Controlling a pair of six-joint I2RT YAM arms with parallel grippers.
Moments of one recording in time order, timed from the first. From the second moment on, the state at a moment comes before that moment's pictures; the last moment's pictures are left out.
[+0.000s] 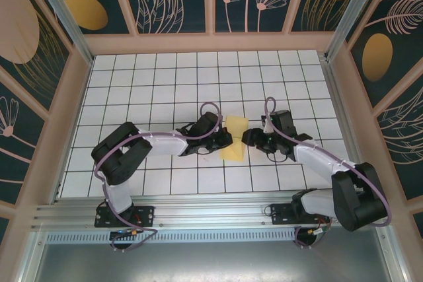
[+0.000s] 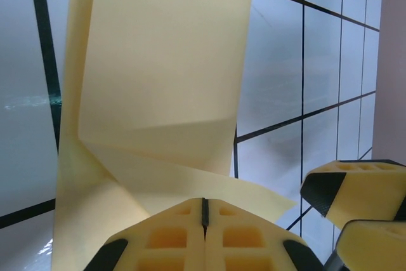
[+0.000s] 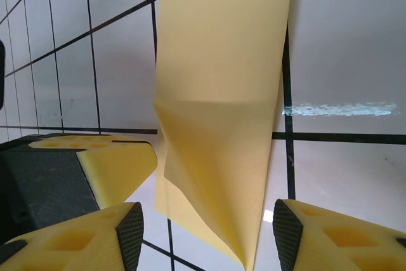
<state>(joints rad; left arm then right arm) -0.86 1.85 0.93 0.20 0.24 -1.07 0.37 1.24 0.53 -0.18 -0.46 0.65</state>
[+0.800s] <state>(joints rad) -0.86 1.94 0.98 0.20 0.25 -1.07 0.37 1.42 0.52 -0.11 -0.52 0.65</state>
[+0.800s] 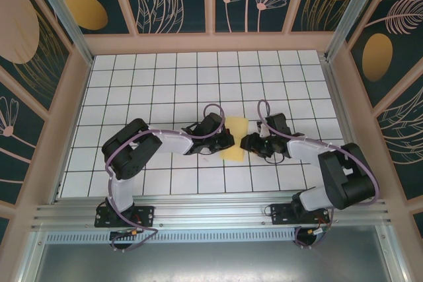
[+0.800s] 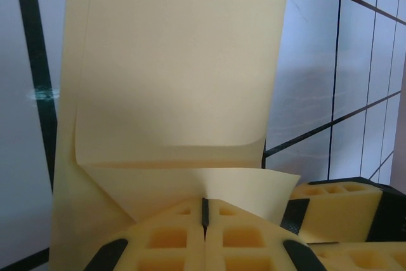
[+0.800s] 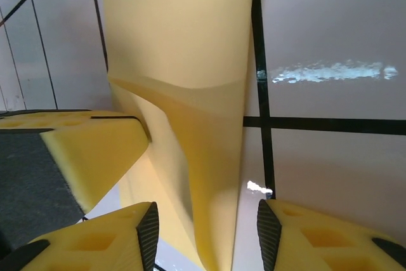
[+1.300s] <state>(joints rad) -0.86 1.95 0.98 0.20 0.25 -1.07 0.37 1.46 0.52 -0.07 -0.55 0.66</state>
